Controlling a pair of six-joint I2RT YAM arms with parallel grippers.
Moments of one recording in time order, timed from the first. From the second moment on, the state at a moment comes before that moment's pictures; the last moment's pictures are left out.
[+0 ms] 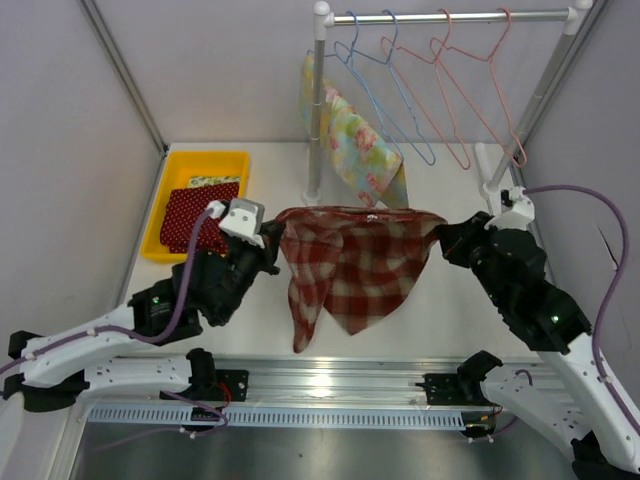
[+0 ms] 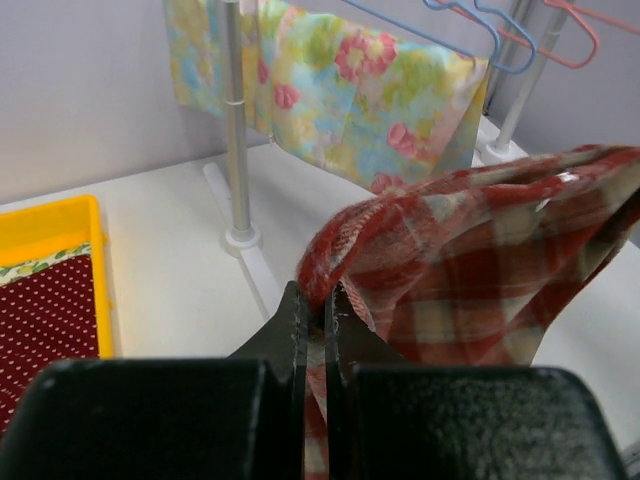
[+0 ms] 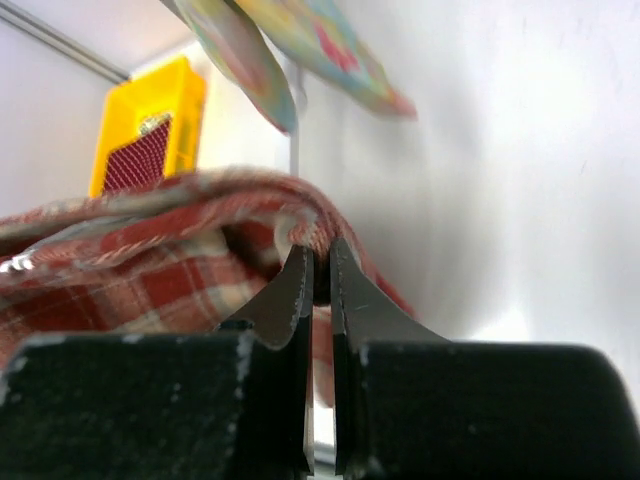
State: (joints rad) left arm -1.26 0.83 1.04 -0.22 -0.85 -0.07; right arm 0.59 0.70 1.02 -0.61 0.36 0.69
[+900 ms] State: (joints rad) left arm -1.26 0.71 1.47 -0.65 -0.44 -0.14; right arm 0.59 0.63 1.54 -0.76 -0.07 0.25
